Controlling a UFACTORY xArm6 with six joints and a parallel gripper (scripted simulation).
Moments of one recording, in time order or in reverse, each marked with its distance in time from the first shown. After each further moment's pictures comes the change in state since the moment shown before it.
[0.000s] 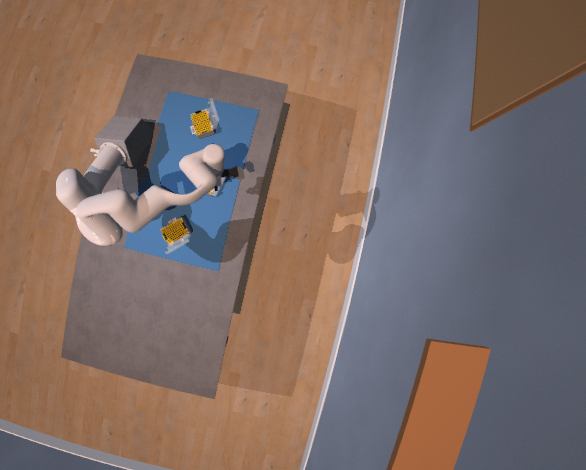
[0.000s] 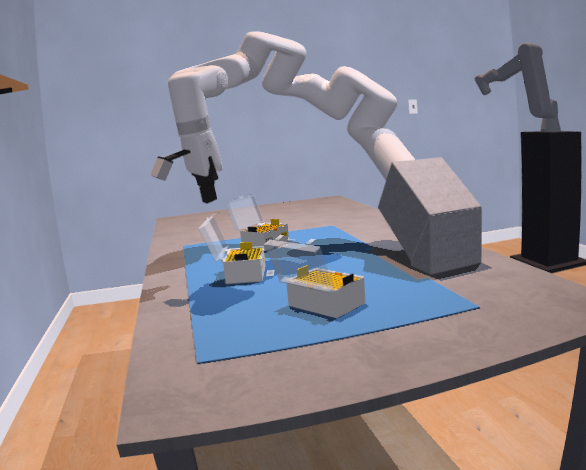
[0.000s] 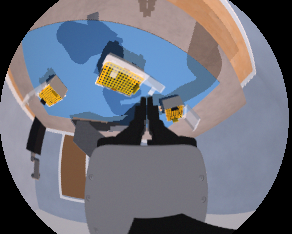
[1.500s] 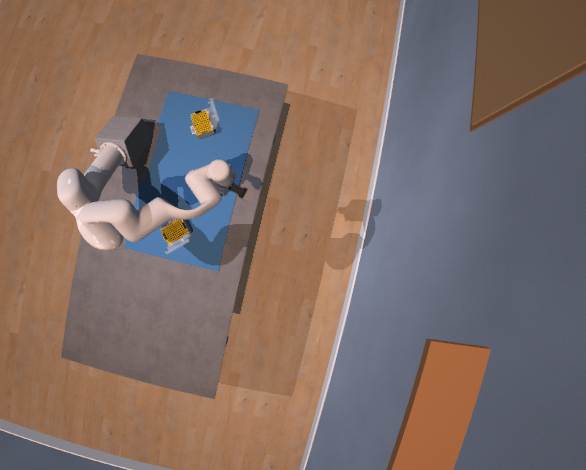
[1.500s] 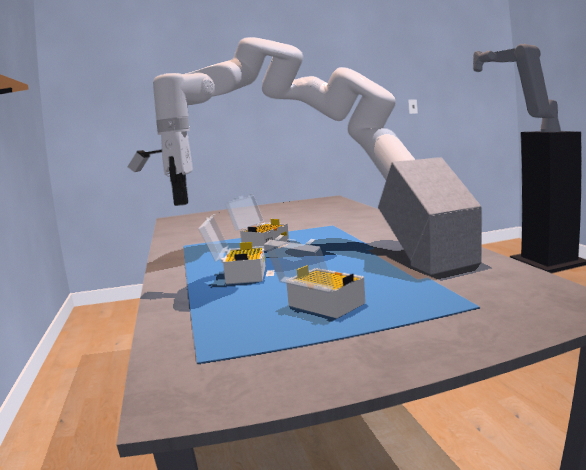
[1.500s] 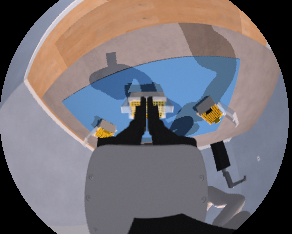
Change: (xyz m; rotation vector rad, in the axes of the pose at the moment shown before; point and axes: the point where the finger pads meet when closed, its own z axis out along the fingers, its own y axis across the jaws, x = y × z) arm 0.059 0.030 -0.009 0.181 0.140 0.687
